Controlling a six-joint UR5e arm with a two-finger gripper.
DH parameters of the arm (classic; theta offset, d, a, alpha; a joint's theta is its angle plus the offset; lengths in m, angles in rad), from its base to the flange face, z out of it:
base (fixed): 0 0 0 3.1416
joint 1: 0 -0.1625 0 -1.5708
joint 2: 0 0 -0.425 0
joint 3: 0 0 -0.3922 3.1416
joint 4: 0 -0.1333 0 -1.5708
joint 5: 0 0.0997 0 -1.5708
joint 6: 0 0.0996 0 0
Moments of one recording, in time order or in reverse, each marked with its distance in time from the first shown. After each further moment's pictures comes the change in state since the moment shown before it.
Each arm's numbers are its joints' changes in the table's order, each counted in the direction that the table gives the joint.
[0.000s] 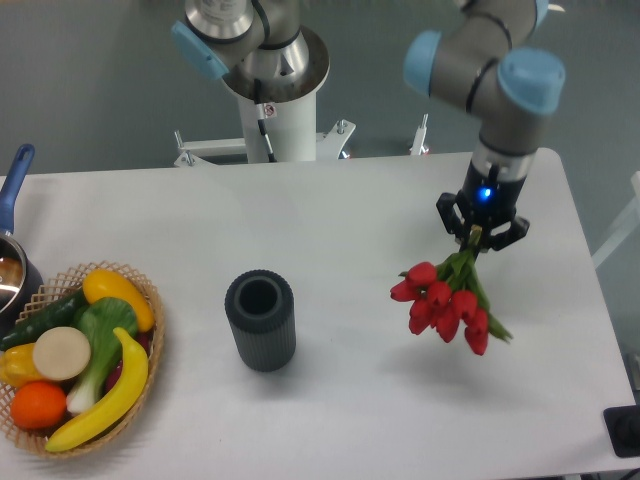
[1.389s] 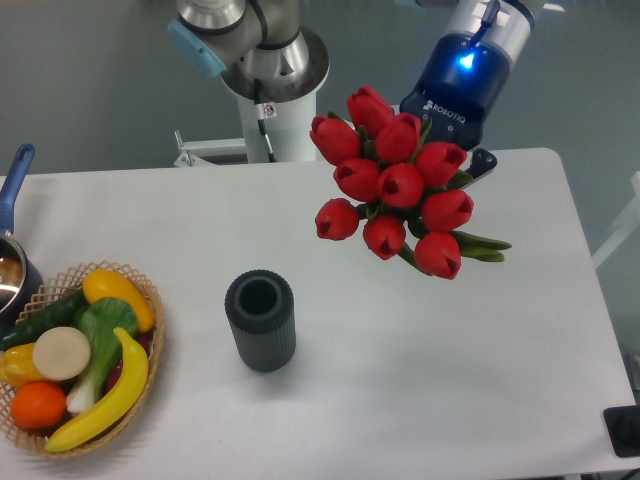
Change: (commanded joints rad) arm 0.049 0.029 0.143 -0.014 -0.626 -0.215
